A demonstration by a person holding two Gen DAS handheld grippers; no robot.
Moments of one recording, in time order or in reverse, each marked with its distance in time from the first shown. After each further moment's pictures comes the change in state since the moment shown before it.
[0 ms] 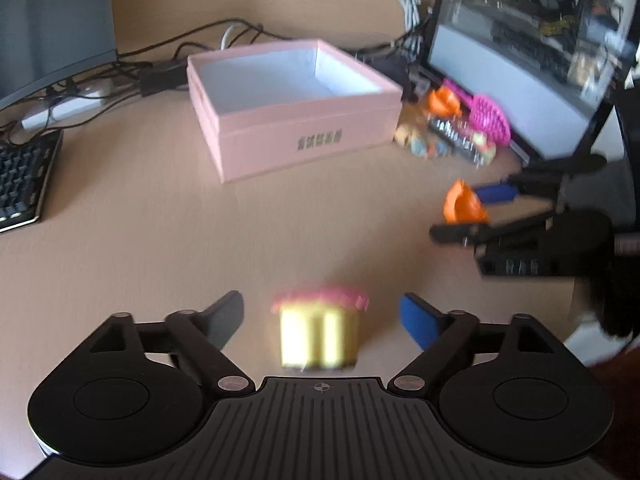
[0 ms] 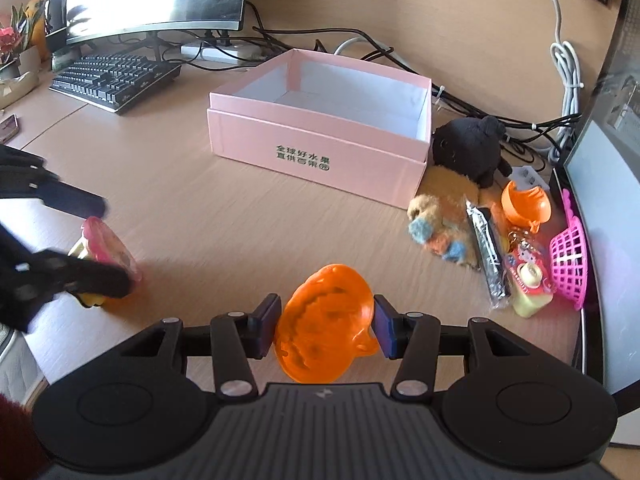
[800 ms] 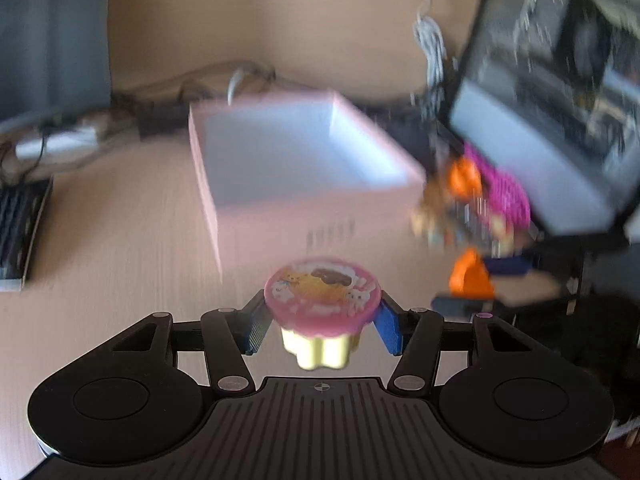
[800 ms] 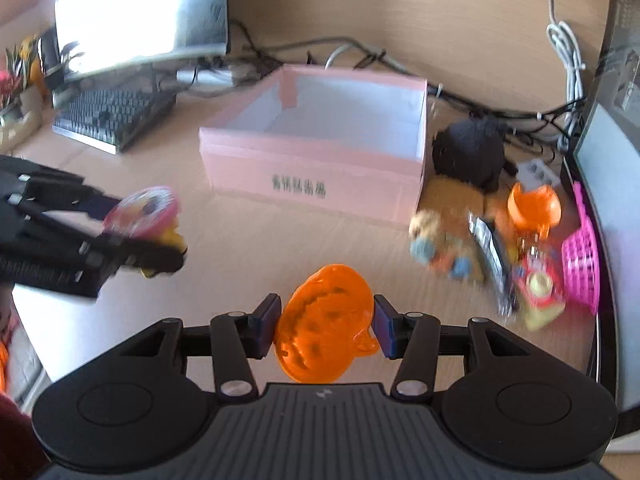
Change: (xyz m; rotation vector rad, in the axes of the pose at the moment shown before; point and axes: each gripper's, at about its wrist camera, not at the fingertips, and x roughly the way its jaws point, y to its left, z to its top) left arm 0.020 0.015 0.083 -0.091 -0.138 -0.026; right arm 0.000 -0.023 0.031 0.094 -0.030 0.075
